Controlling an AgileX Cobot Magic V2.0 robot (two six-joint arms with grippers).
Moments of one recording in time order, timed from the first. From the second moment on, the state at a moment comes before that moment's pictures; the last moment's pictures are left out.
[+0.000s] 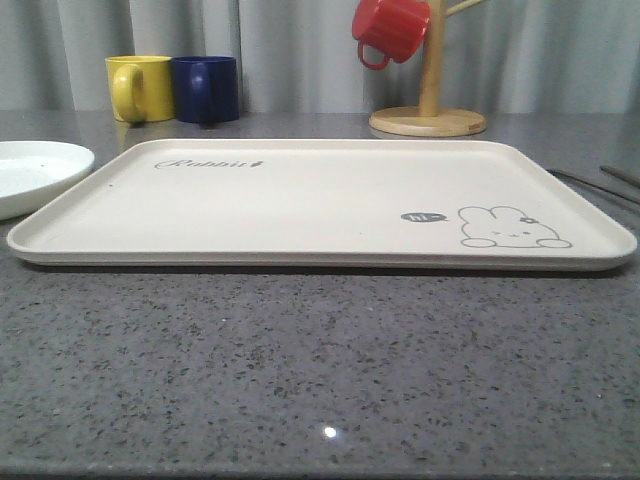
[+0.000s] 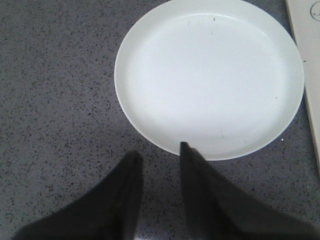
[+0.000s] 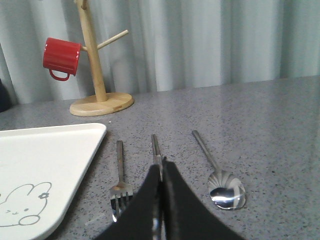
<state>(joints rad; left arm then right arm) -0.01 1.02 -0.91 0.10 0.78 -0.01 -0.05 -0.01 0.03 0.07 -0.01 0.07</state>
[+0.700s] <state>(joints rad) 0.10 1.38 -1.13 0.07 0.81 -0.04 -0.05 -0.01 0.03 0.07 -0.01 0.07</state>
